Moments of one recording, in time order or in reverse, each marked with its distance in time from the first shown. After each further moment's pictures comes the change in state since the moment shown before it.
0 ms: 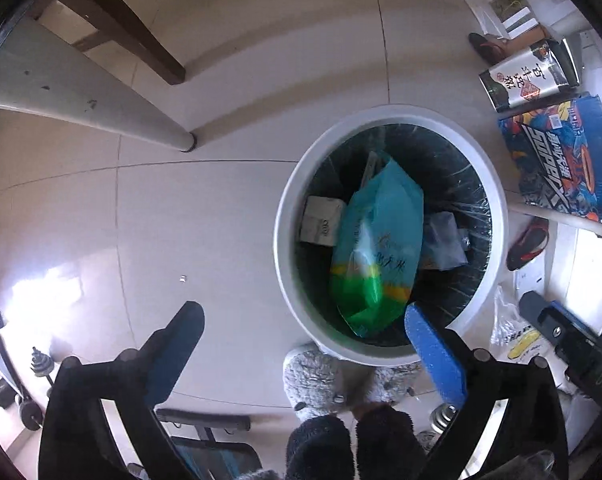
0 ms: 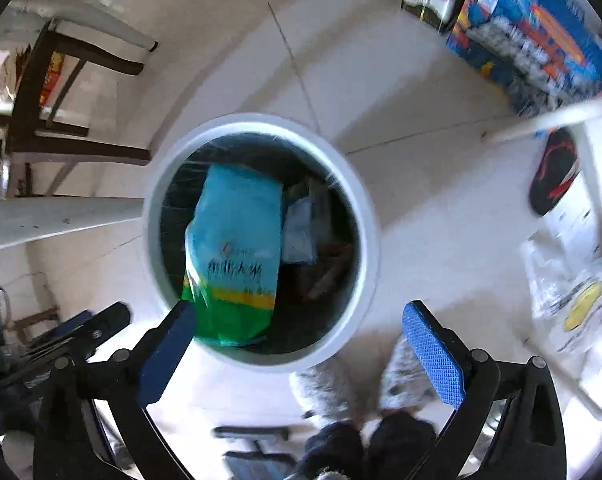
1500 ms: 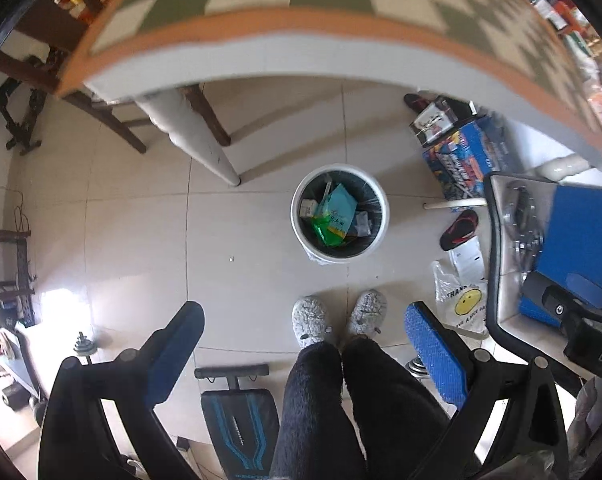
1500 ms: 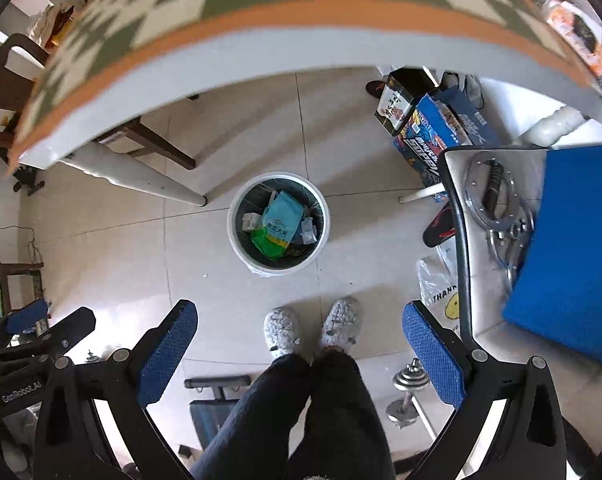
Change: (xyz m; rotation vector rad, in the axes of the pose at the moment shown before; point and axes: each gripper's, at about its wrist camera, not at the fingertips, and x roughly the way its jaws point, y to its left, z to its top) left arm -0.361 -0.002 -0.147 0.036 -0.178 -0.020; right arm -0.394 0.096 -0.127 -0.173 -0.135 -0.153
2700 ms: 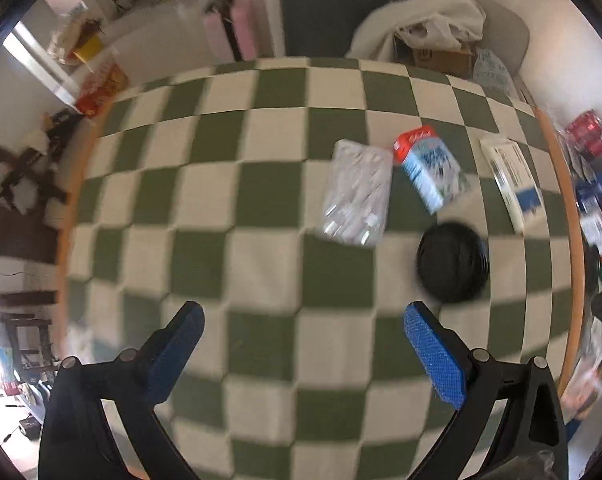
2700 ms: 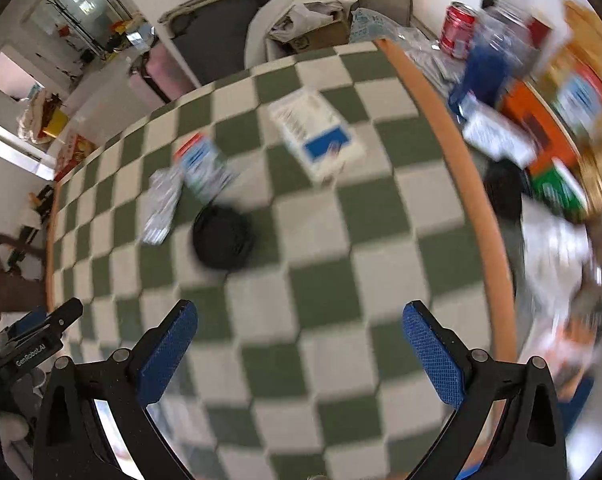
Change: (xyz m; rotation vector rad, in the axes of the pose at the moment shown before) left arm -0.050 -0.140 0.539 -0.027 -0.130 0.089; right arm -0.121 -0.155 0.554 0.115 -0.157 0.053
